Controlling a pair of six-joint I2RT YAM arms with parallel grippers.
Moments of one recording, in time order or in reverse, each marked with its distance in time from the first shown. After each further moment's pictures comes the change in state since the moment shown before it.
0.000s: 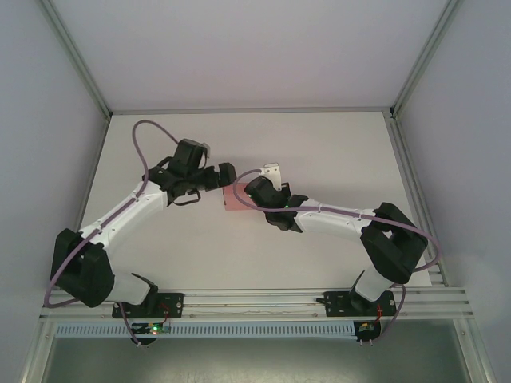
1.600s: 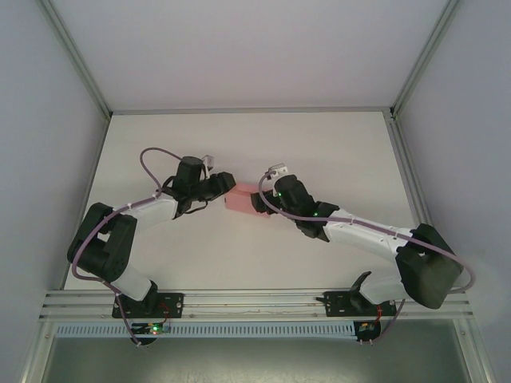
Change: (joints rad) left arm 0.028 0.177 -0.307 0.682 0.246 -0.157; right arm -0.114 -0.259 -0.216 0.249 -0.478 -0.141
